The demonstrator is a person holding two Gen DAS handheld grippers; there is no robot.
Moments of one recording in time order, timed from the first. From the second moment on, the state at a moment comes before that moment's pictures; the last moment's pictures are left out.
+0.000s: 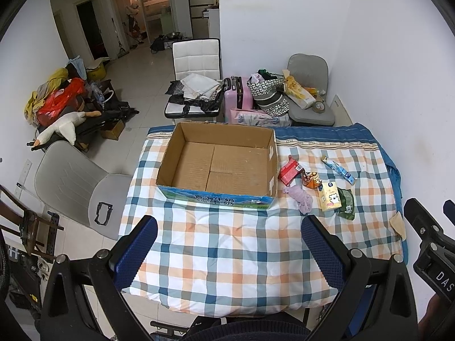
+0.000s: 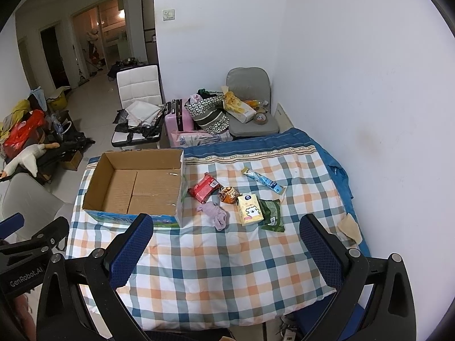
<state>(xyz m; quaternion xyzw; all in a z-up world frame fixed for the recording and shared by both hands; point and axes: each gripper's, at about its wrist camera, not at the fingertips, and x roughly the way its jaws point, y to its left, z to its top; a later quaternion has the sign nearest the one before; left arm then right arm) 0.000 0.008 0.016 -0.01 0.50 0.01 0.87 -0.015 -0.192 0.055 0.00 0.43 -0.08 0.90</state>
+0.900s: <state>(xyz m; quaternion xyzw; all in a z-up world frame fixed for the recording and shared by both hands) 0.001 0.018 0.023 -0.01 0.50 0.01 0.87 -0.018 -0.188 0.058 0.00 0.43 -0.07 0.90</state>
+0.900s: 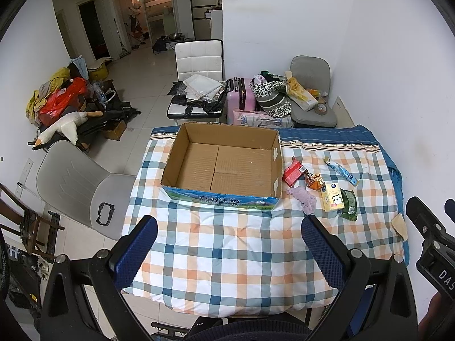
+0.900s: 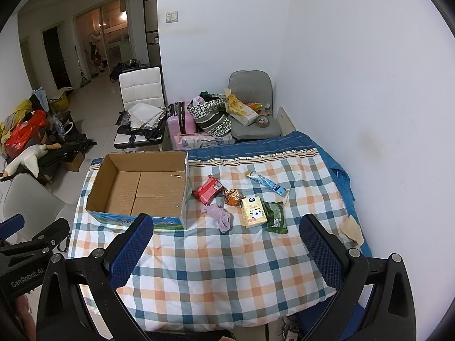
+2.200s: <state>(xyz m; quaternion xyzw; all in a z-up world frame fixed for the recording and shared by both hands) 0.070 -0.028 -0.005 0.01 0.50 -0.06 0.86 0.018 -0.243 0.013 0.07 0.47 -0.11 0.87</state>
